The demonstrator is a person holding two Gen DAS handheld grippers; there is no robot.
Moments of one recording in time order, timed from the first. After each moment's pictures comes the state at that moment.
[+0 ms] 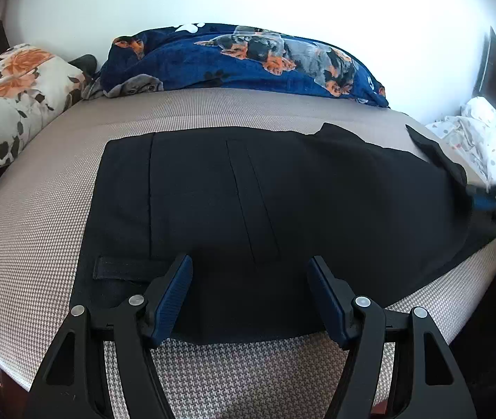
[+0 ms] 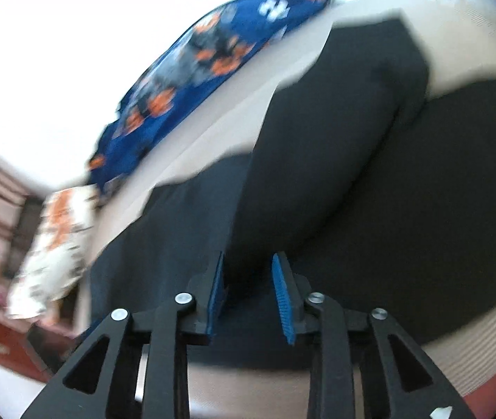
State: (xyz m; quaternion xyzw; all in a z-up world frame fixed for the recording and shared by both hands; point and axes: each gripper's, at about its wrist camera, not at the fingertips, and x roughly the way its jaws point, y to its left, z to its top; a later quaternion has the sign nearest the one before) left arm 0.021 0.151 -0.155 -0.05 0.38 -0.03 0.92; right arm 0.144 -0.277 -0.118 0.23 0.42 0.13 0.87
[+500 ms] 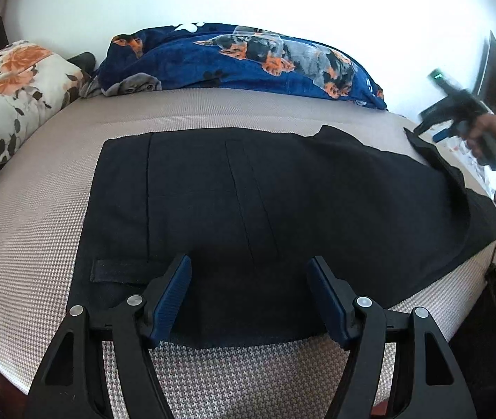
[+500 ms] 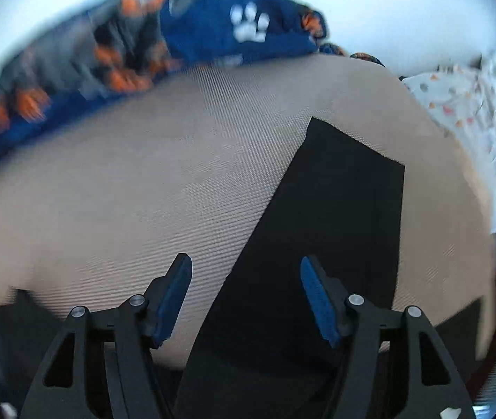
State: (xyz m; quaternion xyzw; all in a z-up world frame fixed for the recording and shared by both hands) left arm 0.021 0.153 -0.157 -0.06 0.37 -0.04 0.92; right arm 0.371 -0.247 -0.104 -0.06 0.58 -0.05 0.81
